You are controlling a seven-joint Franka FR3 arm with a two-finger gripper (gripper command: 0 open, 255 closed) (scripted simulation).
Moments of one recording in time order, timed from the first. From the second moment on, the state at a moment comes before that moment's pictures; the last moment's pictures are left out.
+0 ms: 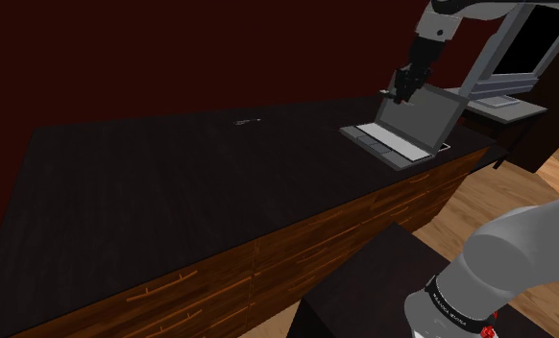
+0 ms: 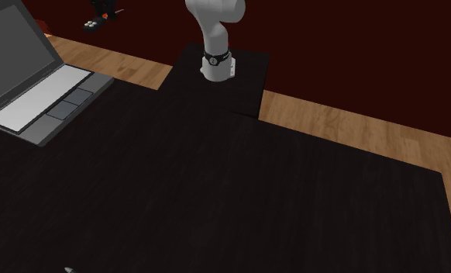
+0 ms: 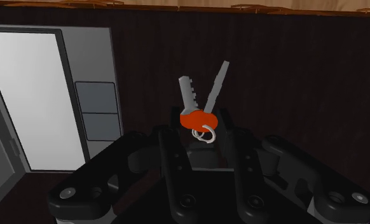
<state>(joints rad) -0.22 -0.42 -0.17 -2.06 -0.07 1.69 -0.22</state>
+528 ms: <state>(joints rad) -0.22 -0.44 -0.18 -2.18 -0.08 1.79 -0.22</state>
